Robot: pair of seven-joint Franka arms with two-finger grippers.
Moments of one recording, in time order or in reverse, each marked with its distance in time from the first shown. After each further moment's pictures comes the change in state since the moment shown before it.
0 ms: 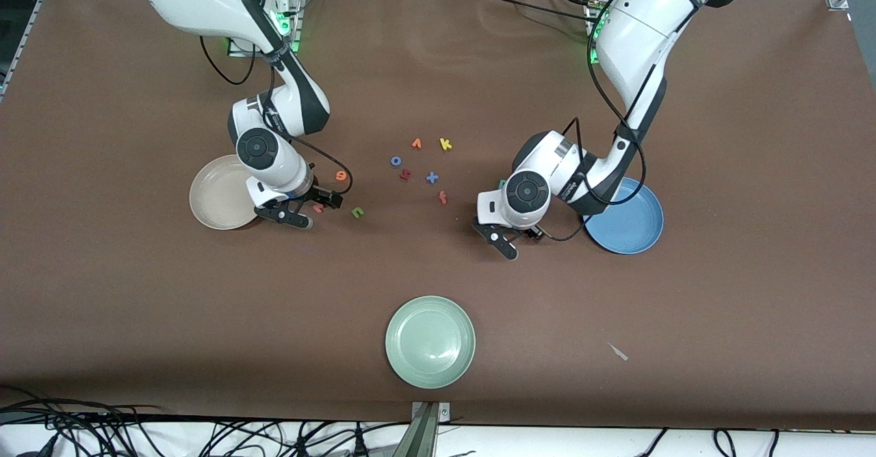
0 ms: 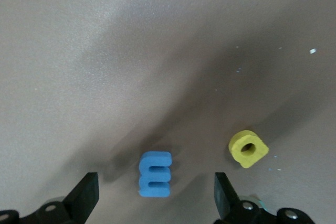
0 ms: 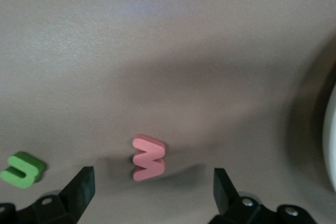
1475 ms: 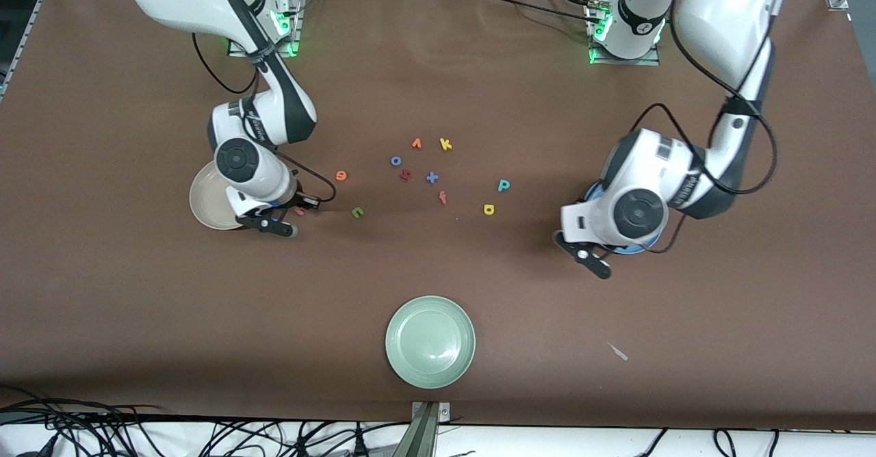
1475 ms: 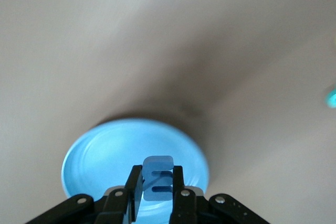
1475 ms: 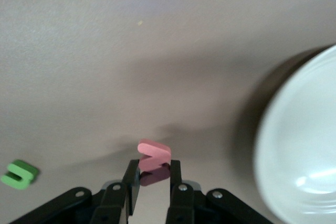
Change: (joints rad) left arm 0.251 -0.174 0.022 0.015 0.002 -0.333 0.154; right arm -0.003 -0.059 -0.083 0.076 -0.001 -0.187 -0.146
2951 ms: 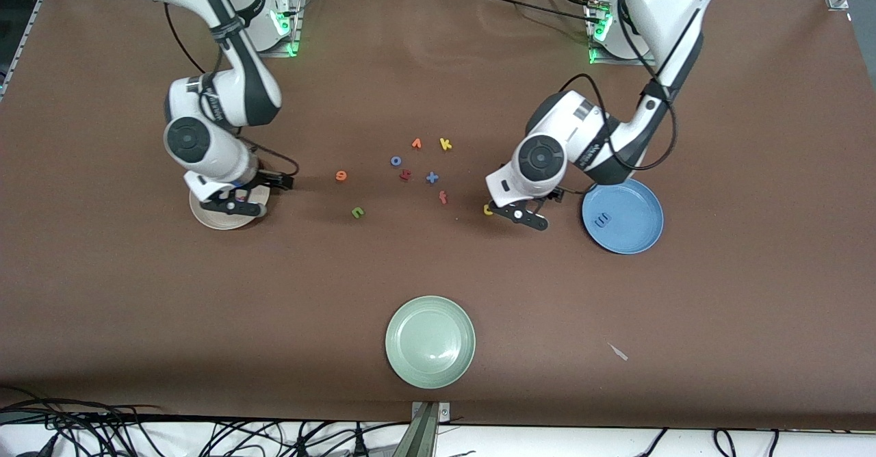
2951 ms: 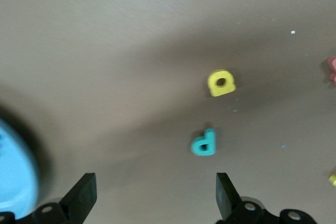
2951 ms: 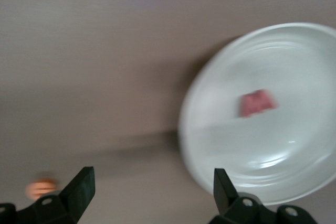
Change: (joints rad) left arm -0.144 -0.022 -0.186 -0.181 0.000 0.200 -0.661; right arm 0.015 -0.132 -0.023 -0.128 0.011 -0.026 -0.085
